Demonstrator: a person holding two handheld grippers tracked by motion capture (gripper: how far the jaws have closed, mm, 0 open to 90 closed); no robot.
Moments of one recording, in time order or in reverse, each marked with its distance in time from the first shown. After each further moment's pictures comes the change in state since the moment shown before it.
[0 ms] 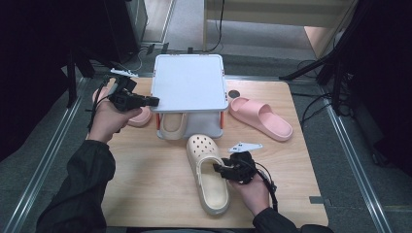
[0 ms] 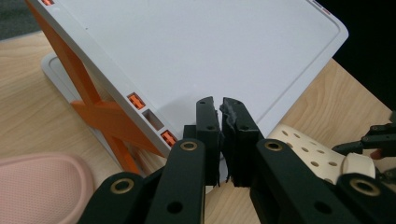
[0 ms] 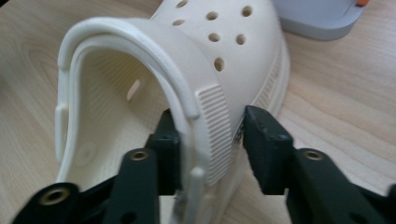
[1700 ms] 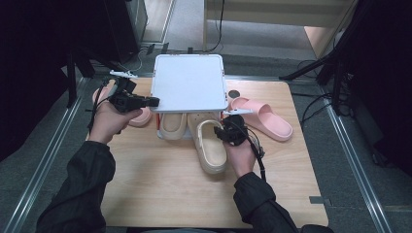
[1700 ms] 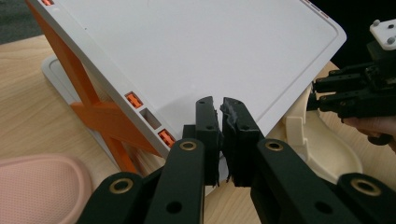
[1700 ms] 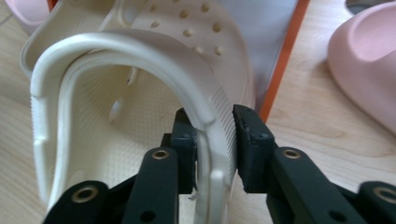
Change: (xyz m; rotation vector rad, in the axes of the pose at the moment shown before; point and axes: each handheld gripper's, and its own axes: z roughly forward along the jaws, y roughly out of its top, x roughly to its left) left arm -0.001 -0.003 0.000 -0.018 0.001 -0.003; right arm -0.035 0.086 0.040 -0.067 -0.214 0.091
